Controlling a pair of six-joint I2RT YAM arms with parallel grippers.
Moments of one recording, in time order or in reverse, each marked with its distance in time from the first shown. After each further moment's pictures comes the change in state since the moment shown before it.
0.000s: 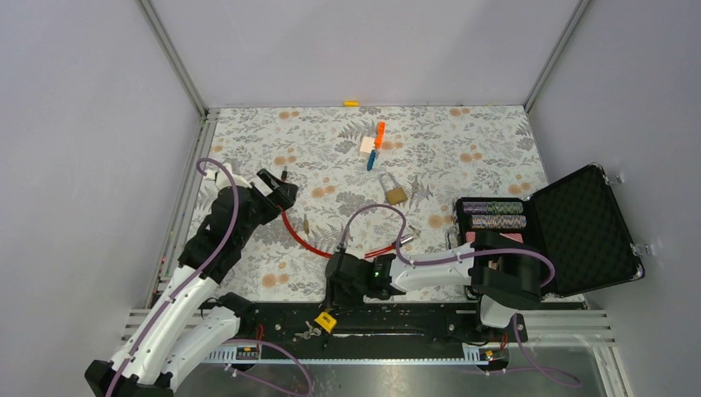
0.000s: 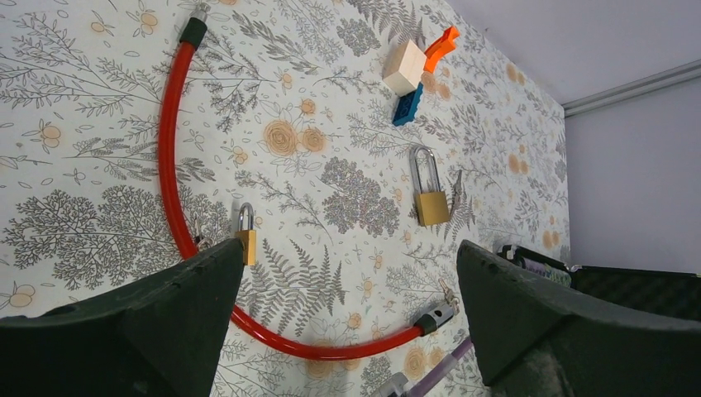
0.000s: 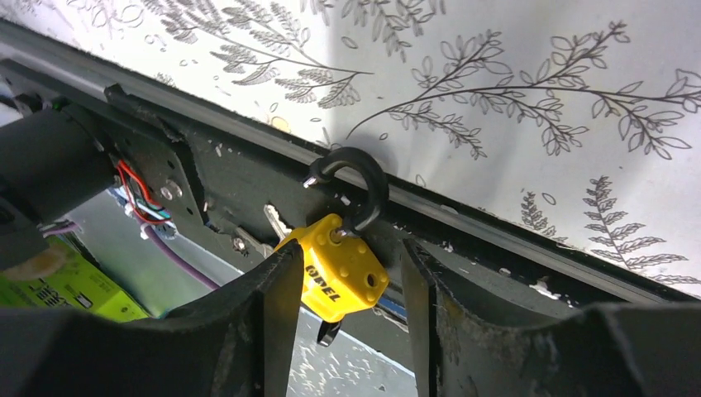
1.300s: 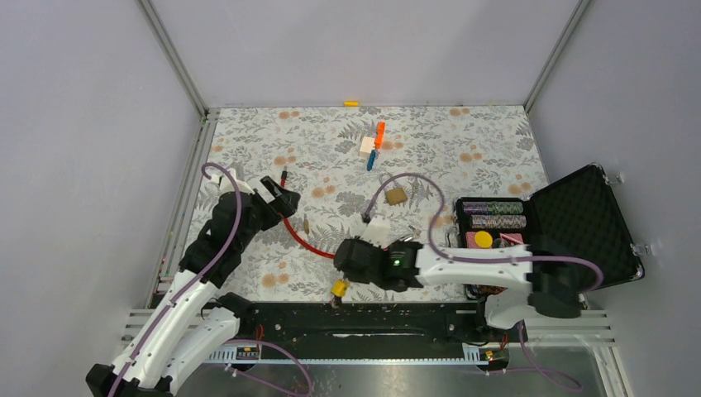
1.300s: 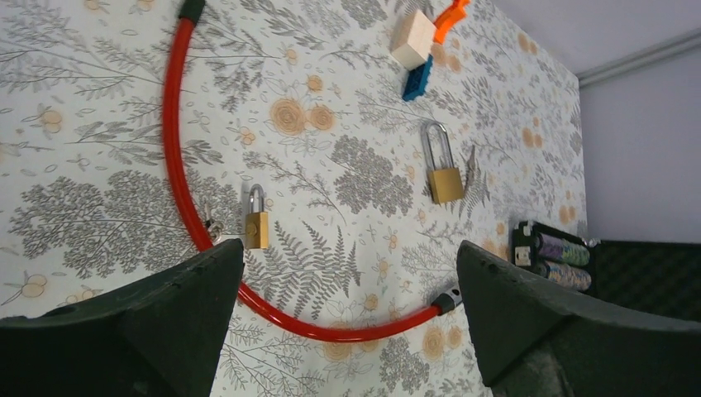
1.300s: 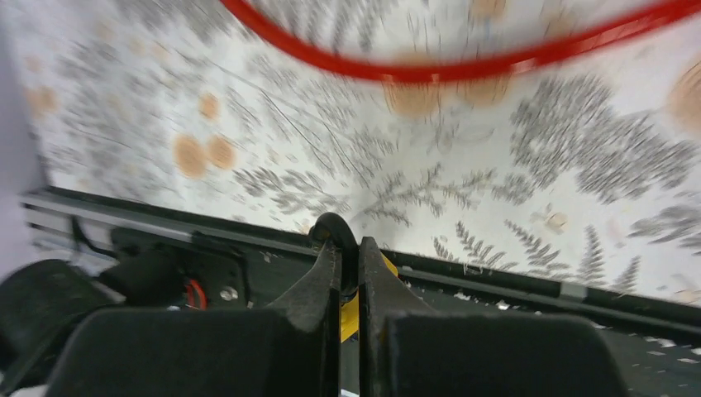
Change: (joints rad) left arm 0.000 -0.036 -0.052 -0.015 0.020 0.022; right arm 0.003 -0.129 0.127 -0.317 0.416 0.096
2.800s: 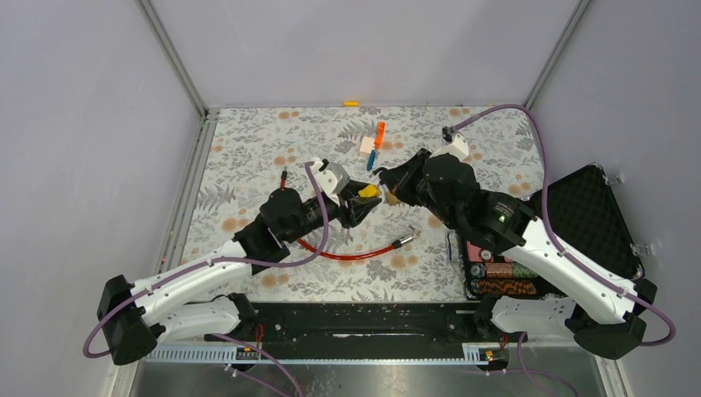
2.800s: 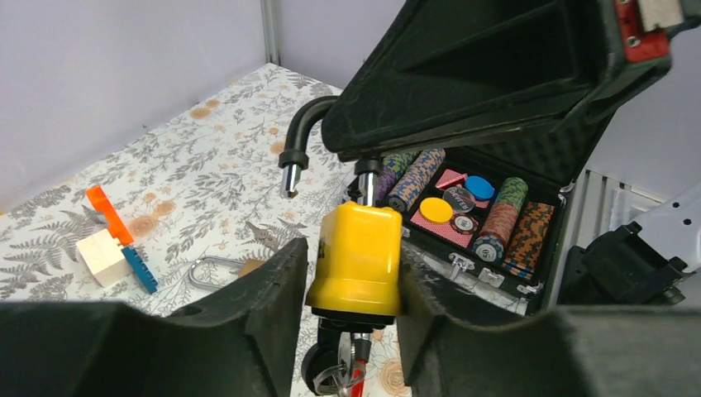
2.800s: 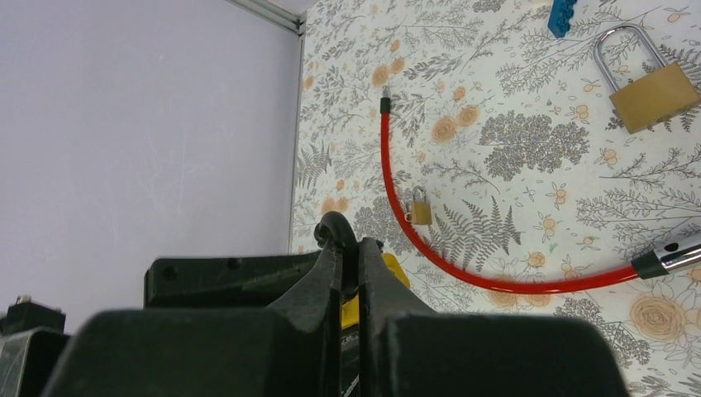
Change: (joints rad) left arm -0.505 0.363 0.111 0.747 0.291 0.725; right arm -0.378 -0.447 0.302 -0.079 0.066 -0.323
